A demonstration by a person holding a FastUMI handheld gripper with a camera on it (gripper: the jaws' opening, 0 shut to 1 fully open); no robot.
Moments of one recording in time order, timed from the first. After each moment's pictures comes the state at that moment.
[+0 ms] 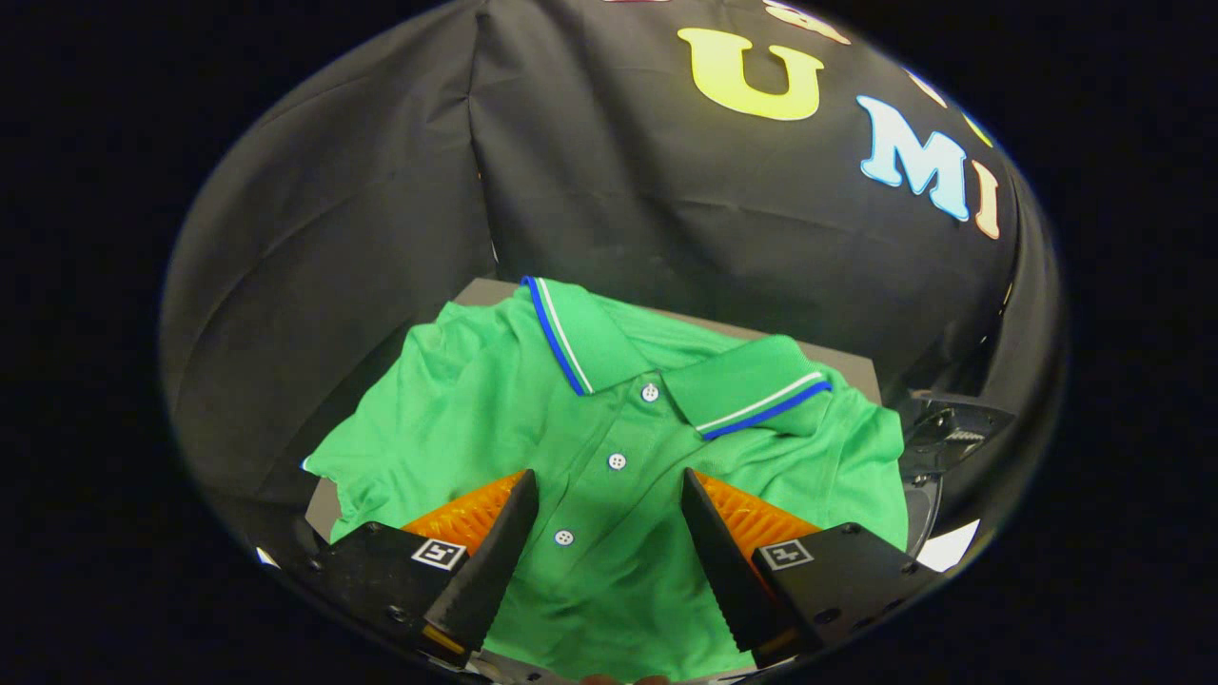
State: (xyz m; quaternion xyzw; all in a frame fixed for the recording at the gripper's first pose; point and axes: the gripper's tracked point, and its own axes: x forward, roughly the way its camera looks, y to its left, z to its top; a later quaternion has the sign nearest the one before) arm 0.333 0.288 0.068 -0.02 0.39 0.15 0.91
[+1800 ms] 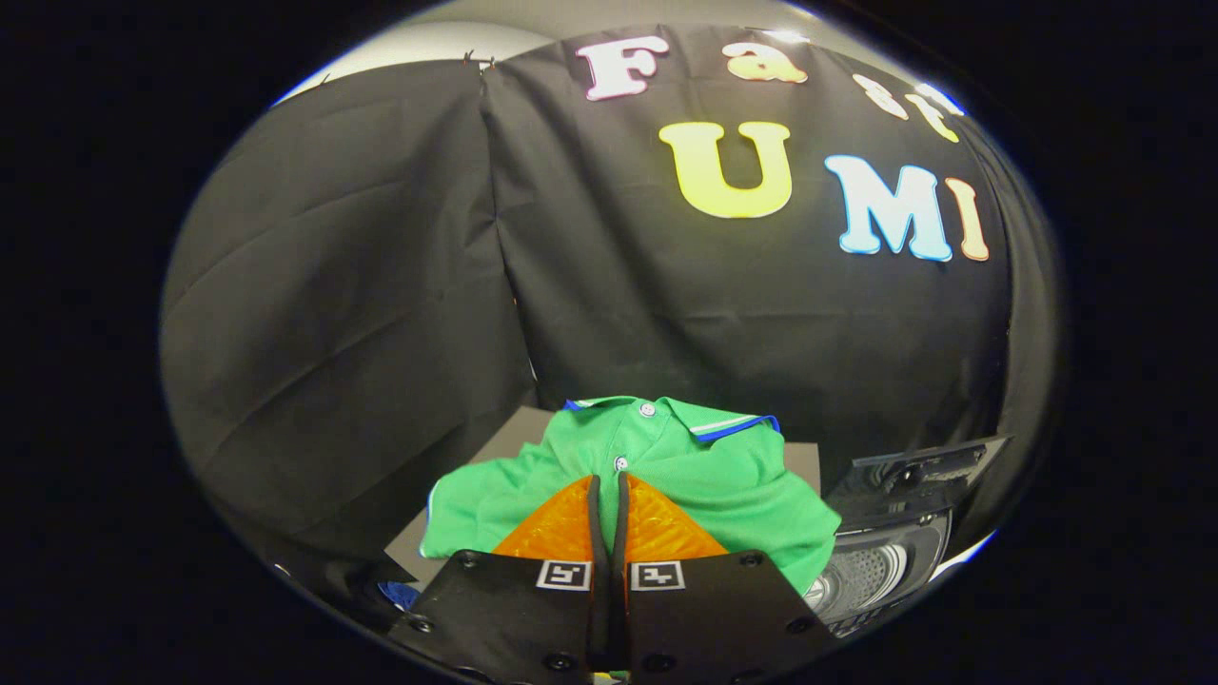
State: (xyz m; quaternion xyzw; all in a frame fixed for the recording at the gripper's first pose) arm 0.317 0.245 0.205 0.06 0.21 0.20 0.96
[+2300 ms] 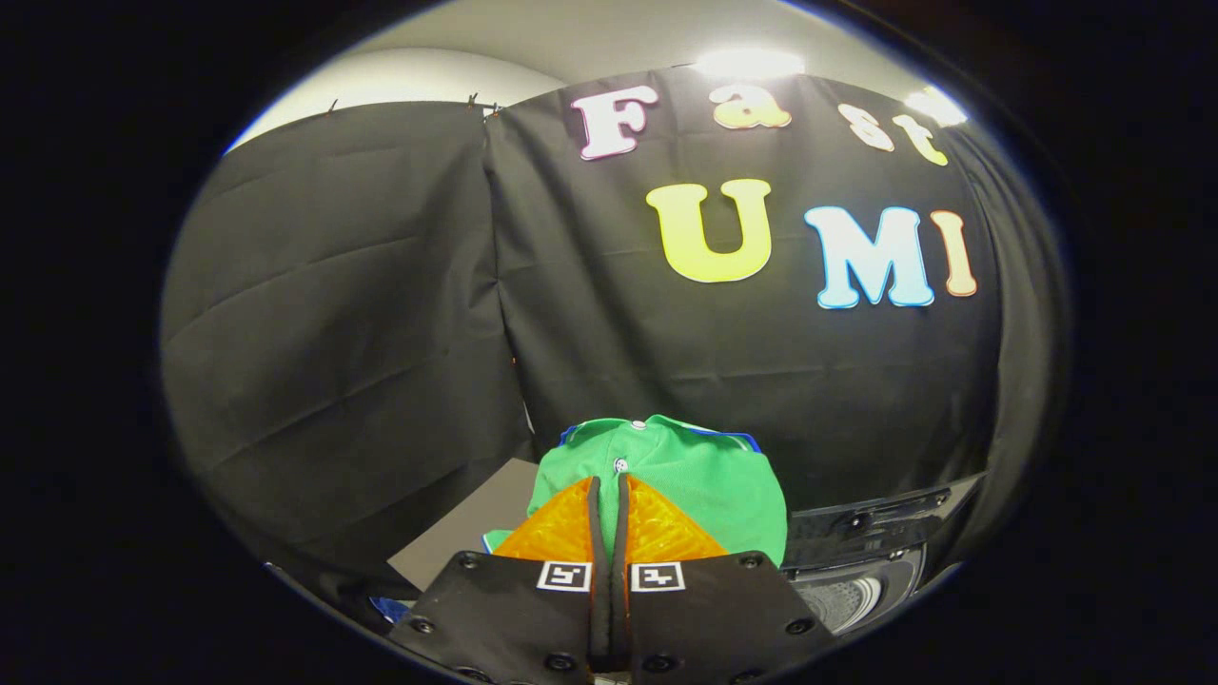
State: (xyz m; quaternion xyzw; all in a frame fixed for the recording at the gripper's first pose) arm 0.312 0.176 0.254 0.05 0.14 0.20 0.97
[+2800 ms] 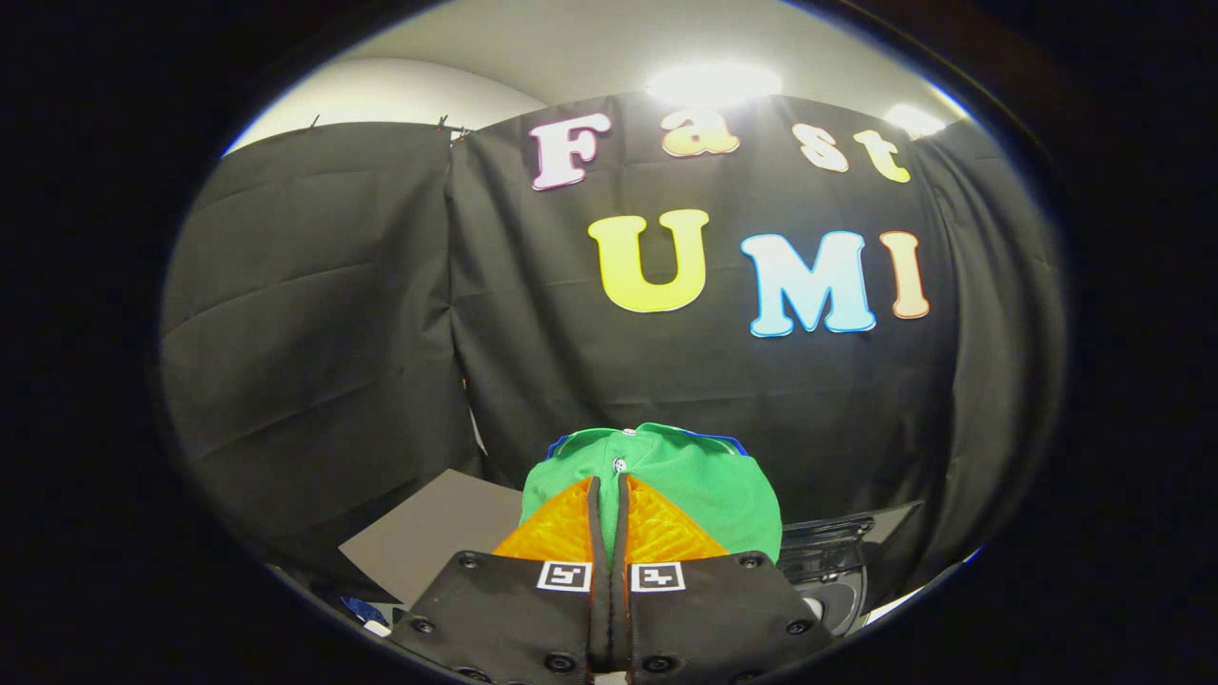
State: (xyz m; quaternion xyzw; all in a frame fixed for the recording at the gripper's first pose) arm 0.313 0.056 0.268 0.05 0.11 0.14 0.98
